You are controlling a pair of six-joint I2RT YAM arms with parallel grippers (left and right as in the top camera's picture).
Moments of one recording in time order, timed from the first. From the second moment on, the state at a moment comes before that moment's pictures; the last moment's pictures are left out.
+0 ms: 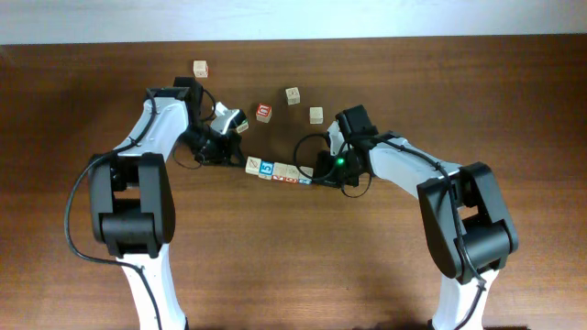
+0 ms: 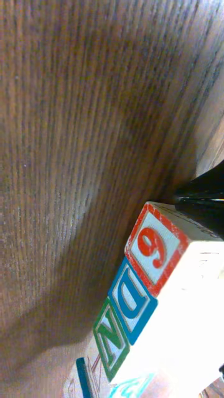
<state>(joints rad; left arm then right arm) -0.04 2.21 1.66 -1.10 0.62 0.27 0.34 2.05 1.24 -0.45 -0.53 0.44</state>
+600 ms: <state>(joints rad) -0.06 2.21 1.66 -1.10 0.66 0.27 0.28 2.05 1.24 -0.46 -0.63 0.43</state>
